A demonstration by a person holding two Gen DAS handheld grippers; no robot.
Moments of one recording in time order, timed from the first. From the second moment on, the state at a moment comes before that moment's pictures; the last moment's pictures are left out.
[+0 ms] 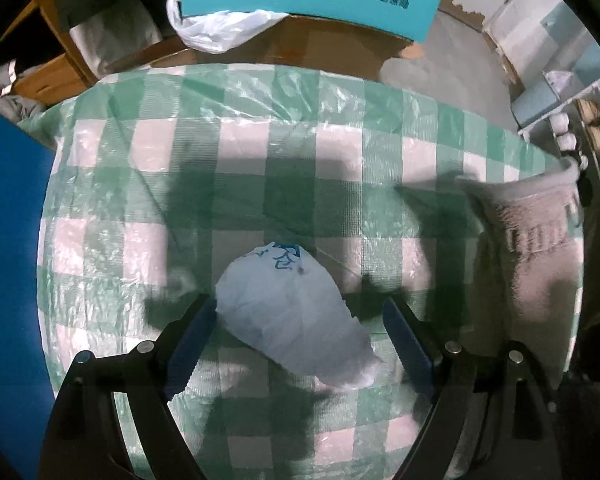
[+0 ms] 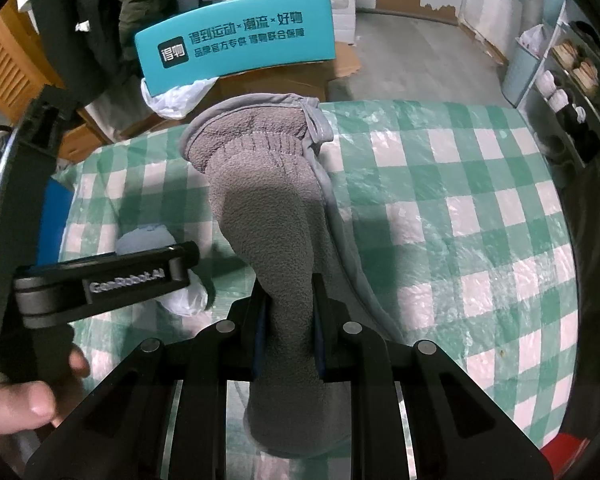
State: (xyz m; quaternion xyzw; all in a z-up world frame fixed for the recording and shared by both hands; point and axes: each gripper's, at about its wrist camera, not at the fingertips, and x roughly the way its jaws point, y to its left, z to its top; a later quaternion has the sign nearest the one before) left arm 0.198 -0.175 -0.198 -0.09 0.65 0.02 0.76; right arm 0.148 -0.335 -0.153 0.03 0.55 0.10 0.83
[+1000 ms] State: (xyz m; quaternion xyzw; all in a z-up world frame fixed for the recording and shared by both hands) left arm 0.164 -0.168 -0.161 -0.02 0.61 -0.04 0.79; right arm 0.135 -0.329 -0.123 0.04 0.53 0.11 0.84
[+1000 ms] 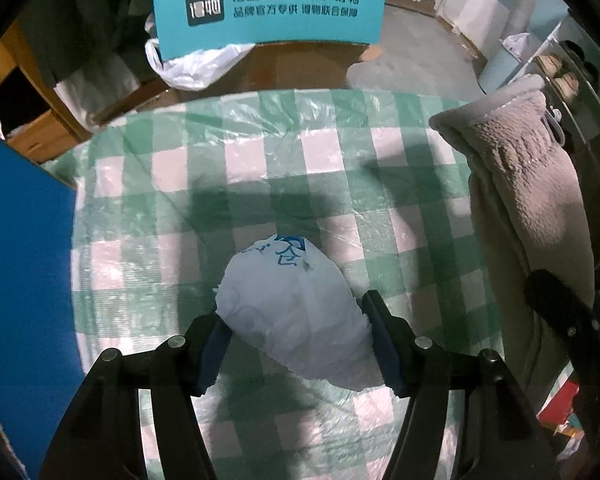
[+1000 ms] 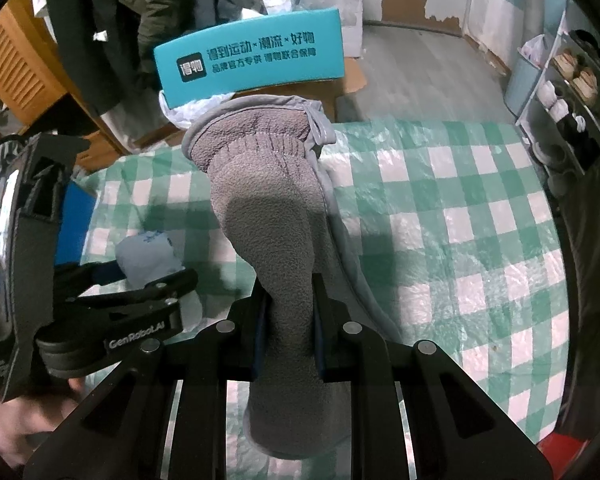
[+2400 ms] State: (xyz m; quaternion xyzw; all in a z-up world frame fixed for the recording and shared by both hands) left arm 0.066 -0.043 -0.024 0.02 0.47 -0.02 0.88; right arm 0.085 -0.241 -0.044 0.00 0.48 0.20 0.86
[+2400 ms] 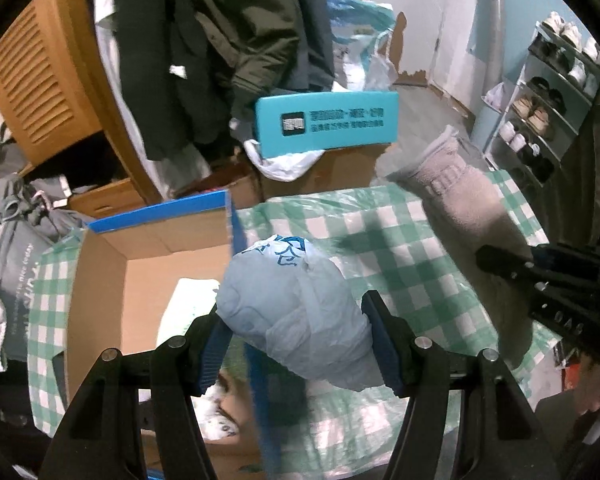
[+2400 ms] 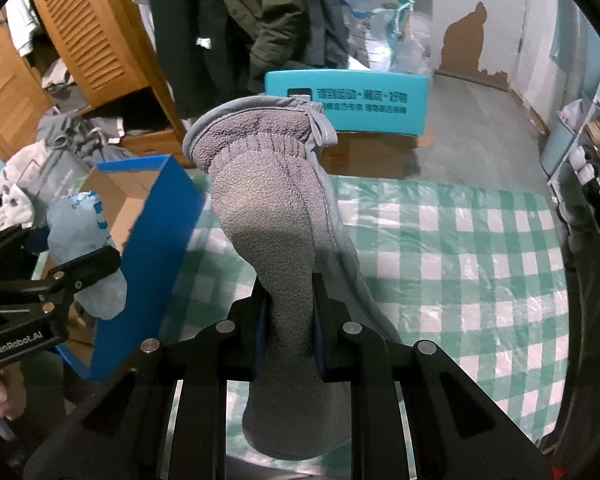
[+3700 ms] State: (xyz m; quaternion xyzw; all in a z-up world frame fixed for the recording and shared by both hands) left arm 0.026 0.090 -0.036 -0.04 0.46 0.05 0.88; right arm 0.079 -0.094 -0.009 -0.05 0.46 0.29 0.84
